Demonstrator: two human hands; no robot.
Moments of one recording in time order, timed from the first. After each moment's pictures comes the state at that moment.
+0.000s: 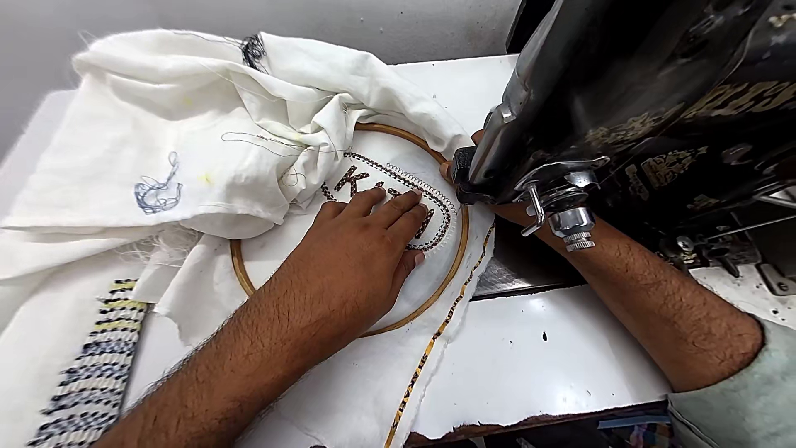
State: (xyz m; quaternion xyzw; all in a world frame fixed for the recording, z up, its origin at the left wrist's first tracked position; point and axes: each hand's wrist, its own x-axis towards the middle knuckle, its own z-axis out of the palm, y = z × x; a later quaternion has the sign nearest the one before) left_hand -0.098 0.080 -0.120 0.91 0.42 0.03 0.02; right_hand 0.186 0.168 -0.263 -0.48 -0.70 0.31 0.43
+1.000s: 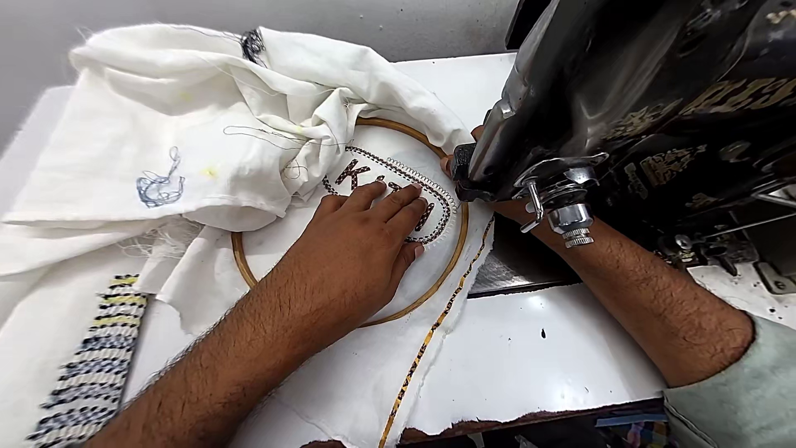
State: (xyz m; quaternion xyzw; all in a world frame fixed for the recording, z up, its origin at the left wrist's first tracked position) left_hand -0.098 0.084 -0.122 0.91 0.42 0.04 0.02; right_hand 0.183 0.172 -0.265 -0.48 -0.70 0.29 0.43
